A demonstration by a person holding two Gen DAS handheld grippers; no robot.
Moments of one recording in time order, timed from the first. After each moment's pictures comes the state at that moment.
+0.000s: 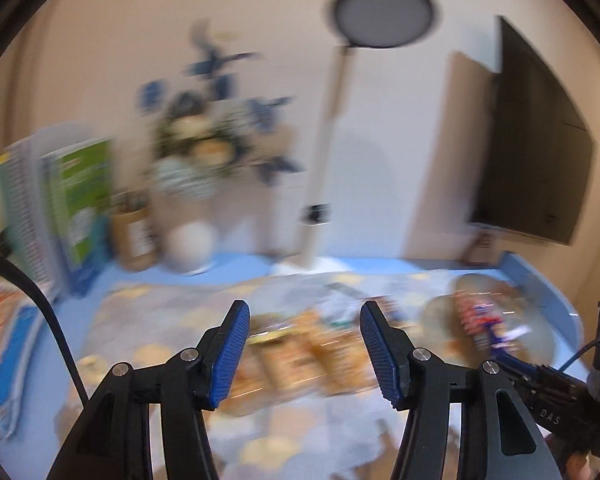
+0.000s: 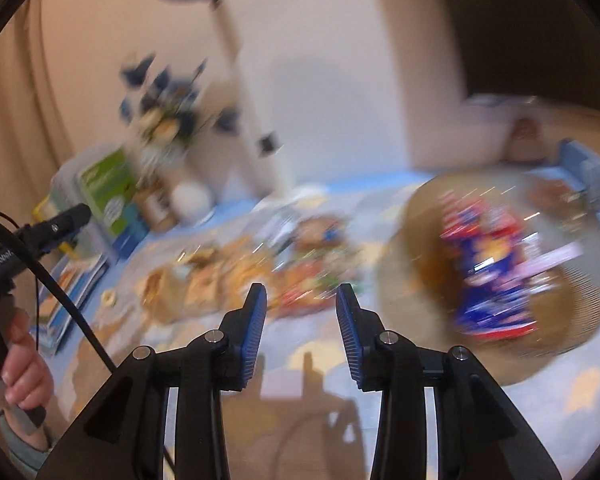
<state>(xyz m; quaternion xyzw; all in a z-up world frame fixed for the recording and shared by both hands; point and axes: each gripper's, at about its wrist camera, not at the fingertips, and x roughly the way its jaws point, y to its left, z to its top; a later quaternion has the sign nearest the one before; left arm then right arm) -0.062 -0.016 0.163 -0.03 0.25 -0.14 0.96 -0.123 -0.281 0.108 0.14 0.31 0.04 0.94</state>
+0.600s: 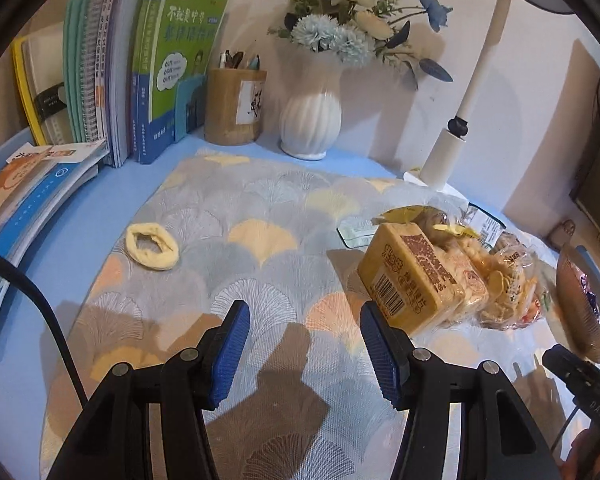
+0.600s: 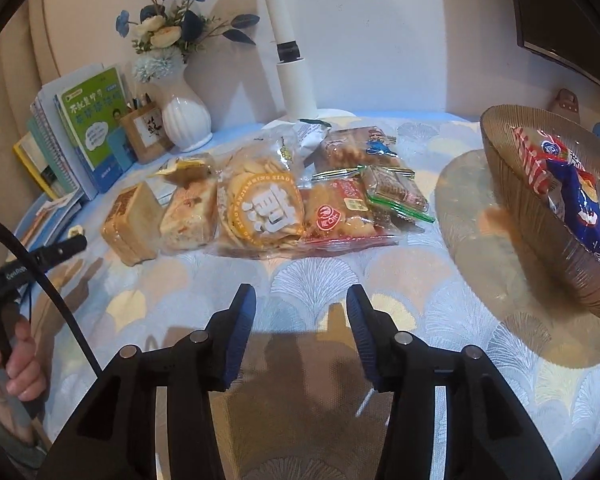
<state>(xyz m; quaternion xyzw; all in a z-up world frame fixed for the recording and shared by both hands) -0.019 0.064 0.035 -0.09 0.37 -0.06 0.92 -0.083 -0.239 0.035 0.08 0.38 0.04 0.92</state>
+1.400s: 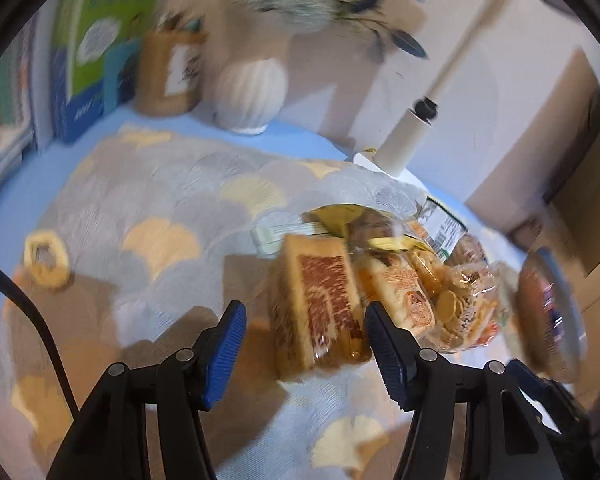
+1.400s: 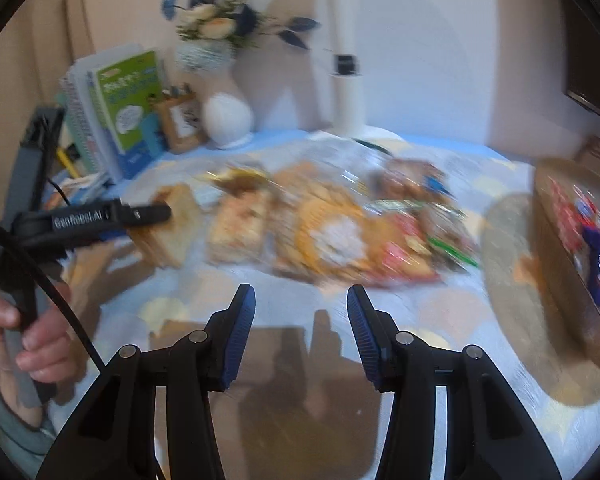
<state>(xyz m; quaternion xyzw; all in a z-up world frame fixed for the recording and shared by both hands) 0.029 0.036 0.034 -0.16 0.43 -0.14 0.88 -0.067 -0.197 0.061 0.04 0.37 0.10 0.92</state>
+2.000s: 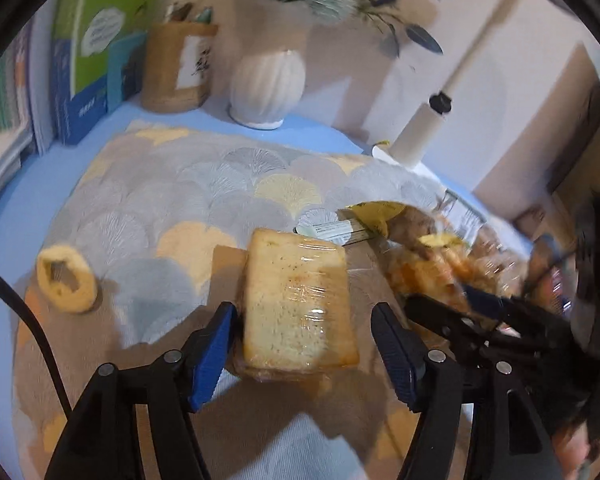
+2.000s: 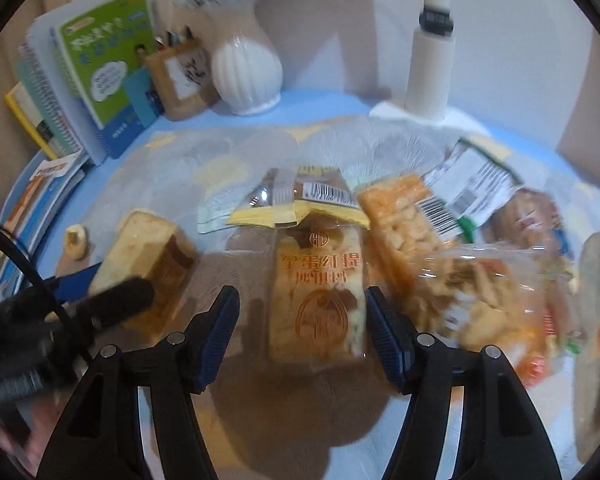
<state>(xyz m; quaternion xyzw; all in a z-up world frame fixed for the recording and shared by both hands) 0.043 0.048 0.023 -0.11 0.43 -0.15 0.88 0.051 -0.119 0.032 0.02 0.47 0.10 0.88</state>
